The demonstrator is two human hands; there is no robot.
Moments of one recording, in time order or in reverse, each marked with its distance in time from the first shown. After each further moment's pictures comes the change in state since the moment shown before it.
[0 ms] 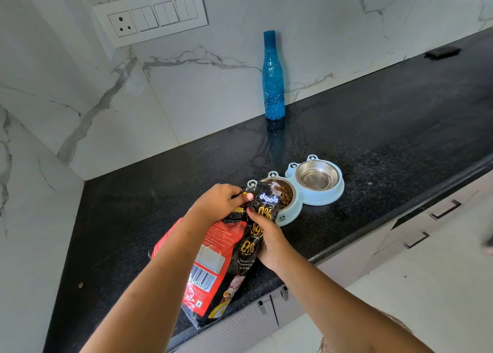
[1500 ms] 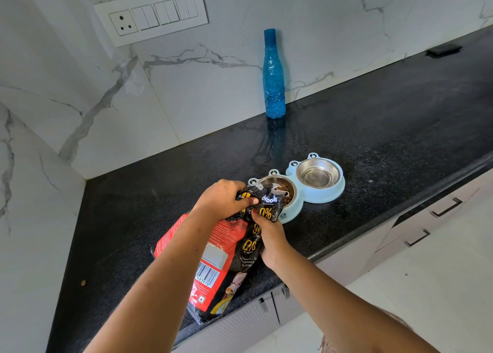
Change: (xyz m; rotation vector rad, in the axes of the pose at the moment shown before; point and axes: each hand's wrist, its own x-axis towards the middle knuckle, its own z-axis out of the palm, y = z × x) left_hand 0.001 0.012 0.000 0.234 0.088 0.027; right_hand 0.008 0.009 0.001 -0.087 0.212 -0.127
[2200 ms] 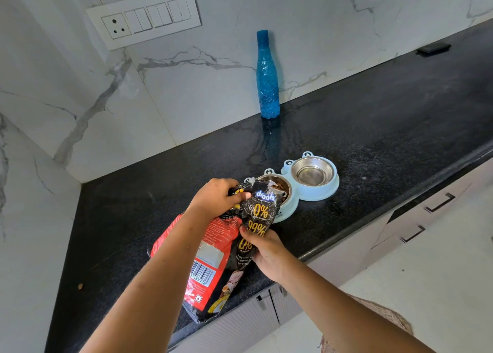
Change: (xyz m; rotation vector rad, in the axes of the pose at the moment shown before) left_hand 0.000 -0.007 0.001 -0.125 0.039 -0.005; right_hand -0.025 0.006 -0.021 -0.043 -0.277 0.084
